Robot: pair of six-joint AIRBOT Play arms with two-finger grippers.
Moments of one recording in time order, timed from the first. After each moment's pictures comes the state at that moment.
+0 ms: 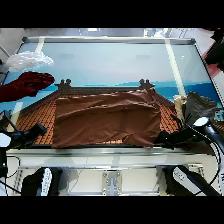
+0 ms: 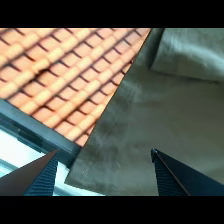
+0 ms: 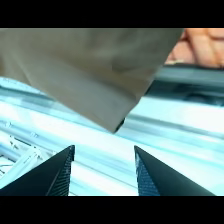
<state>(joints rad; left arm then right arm) 0.43 -0.49 0.46 1.36 -1.14 -1.75 -0.35 -1.04 0.46 -1.01 1.44 1.24</state>
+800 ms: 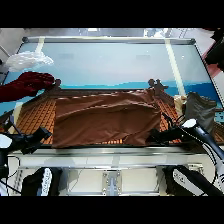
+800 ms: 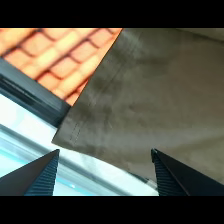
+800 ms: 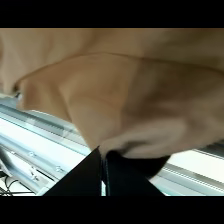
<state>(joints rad) 0.44 -0.48 0.44 1.30 -1.27 -1.80 -0.17 -1.06 0.41 -0.81 1.21 1.23</state>
